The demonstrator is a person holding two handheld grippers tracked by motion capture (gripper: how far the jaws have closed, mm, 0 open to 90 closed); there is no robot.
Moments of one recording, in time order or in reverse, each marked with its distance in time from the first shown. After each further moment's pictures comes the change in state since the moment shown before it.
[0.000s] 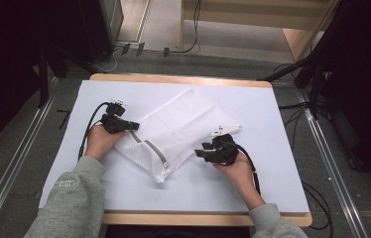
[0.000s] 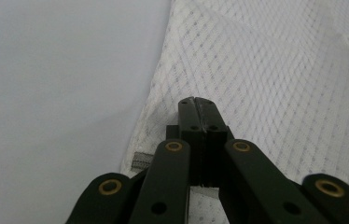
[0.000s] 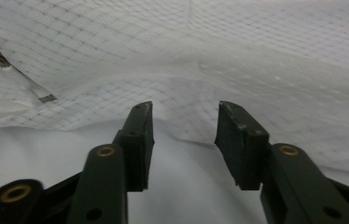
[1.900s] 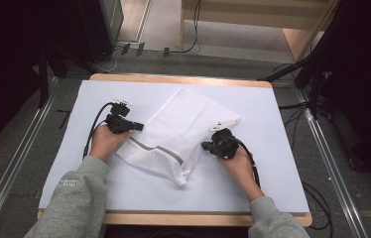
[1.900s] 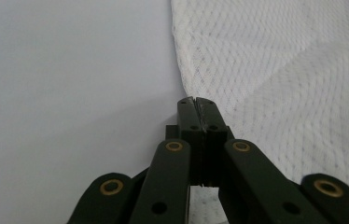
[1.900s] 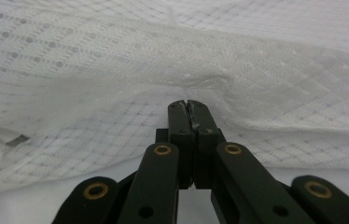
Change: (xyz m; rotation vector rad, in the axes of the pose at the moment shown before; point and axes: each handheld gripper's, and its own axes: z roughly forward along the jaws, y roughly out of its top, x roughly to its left) left arm -0.011 0.000 0.003 0.015 -0.013 -0.014; right arm -0.022 0.007 0.011 0.087 -0.068 -0.031
